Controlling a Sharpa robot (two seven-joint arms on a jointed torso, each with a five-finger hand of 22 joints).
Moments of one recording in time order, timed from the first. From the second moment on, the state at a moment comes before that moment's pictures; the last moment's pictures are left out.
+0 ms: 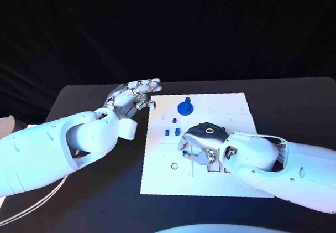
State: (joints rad) left arm 1.17 -0.94 -0.03 1.63 0.17 -0.22 0.41; left_hand 1.31 -0.13 0.46 -0.04 0.11 1.10 0.16 0.09 0.07 1.19 0.08 0.15 0.08 1.34 0.00 1.22 0.84 0.16 1.30 0.09 0.63 0.72; right arm 0.97 -0.67 0.01 1.66 -1.89 -0.21 -0.18; right_hand 1.41 -0.16 0.49 0.09 0.05 1.08 0.15 0.07 0.10 1.03 0.11 0.06 0.06 1.46 0.01 1.39 1.31 0.06 1.43 0.10 1.34 1.28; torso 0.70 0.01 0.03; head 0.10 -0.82
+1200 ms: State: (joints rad) left arm 1.17 -0.95 -0.03 1.63 0.16 -0.21 0.40; left_hand 1.31 -0.13 0.45 -0.04 0.11 1.10 0.16 0.09 0.07 1.19 0.09 0.15 0.08 1.34 0.00 1.22 0.84 0.16 1.30 0.09 0.63 0.72; right arm 1.09 -0.94 0.04 1.75 -1.81 -0.23 -0.24; right_hand 1.39 -0.19 0.31 0.12 0.05 1.02 0.09 0.07 0.07 1.03 0.08 0.08 0.06 1.47 -0.02 1.37 1.28 0.06 1.43 0.08 1.32 1.26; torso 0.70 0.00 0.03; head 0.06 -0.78
